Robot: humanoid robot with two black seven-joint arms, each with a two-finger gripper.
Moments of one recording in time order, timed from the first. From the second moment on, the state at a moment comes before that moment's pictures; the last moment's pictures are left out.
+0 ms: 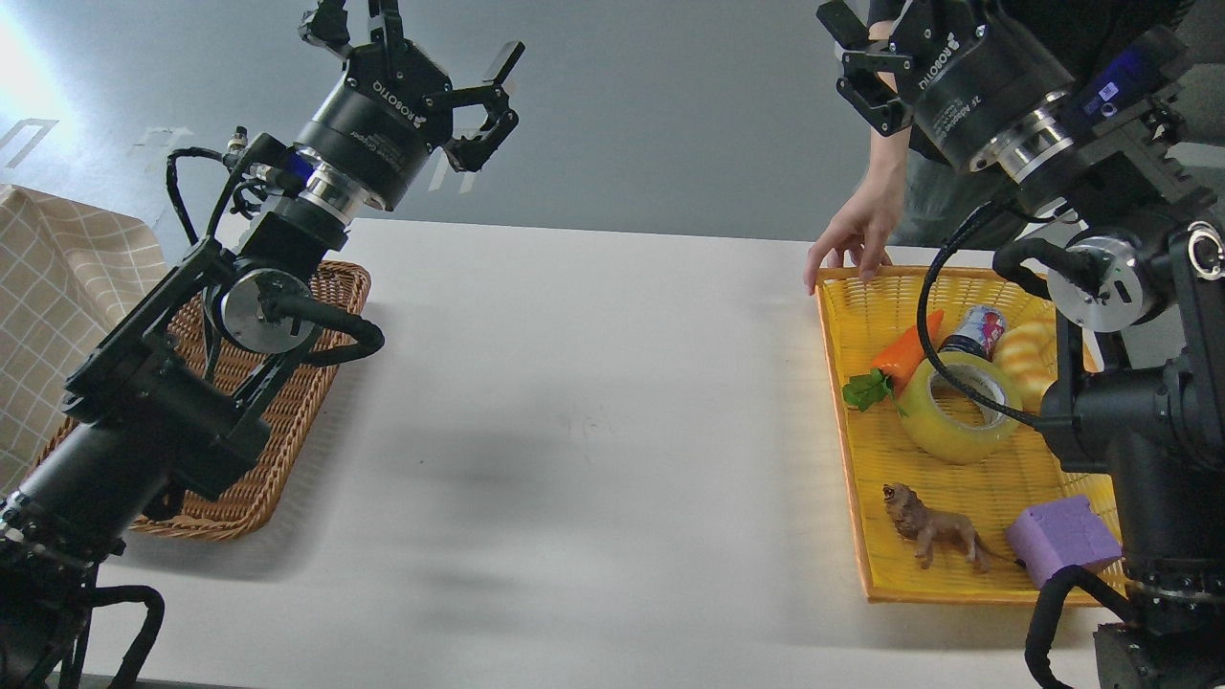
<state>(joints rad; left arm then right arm) -0.60 0.34 -1.08 -1.35 0.22 -0.23 -0.20 0.66 0.00 1.53 1.41 -1.06 0.39 -0.23</state>
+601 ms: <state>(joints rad) -0.59 0.34 -1.08 -1.35 0.22 -0.23 -0.20 0.66 0.00 1.52 1.41 -1.06 0.39 -0.23</state>
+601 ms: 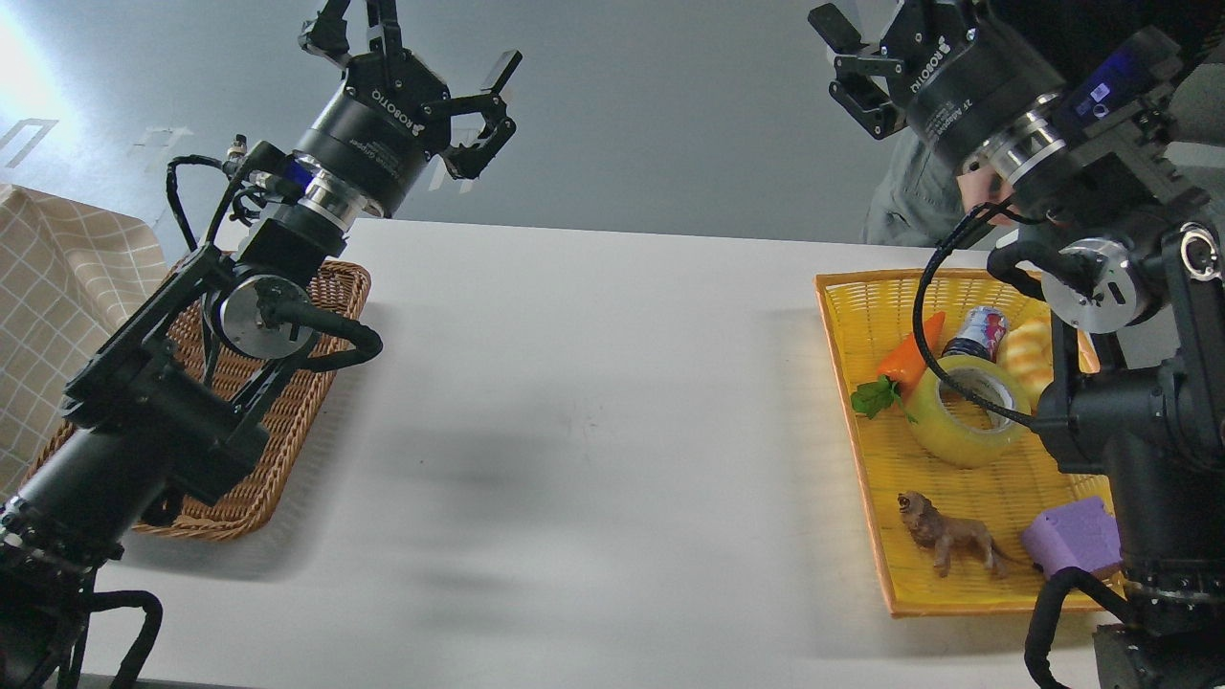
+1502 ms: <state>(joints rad) -0.58 0.32 -1.09 -1.35 0.22 -0.23 -0.21 0.62 0.00 1.52 1.43 -1.06 0.39 -0.23</state>
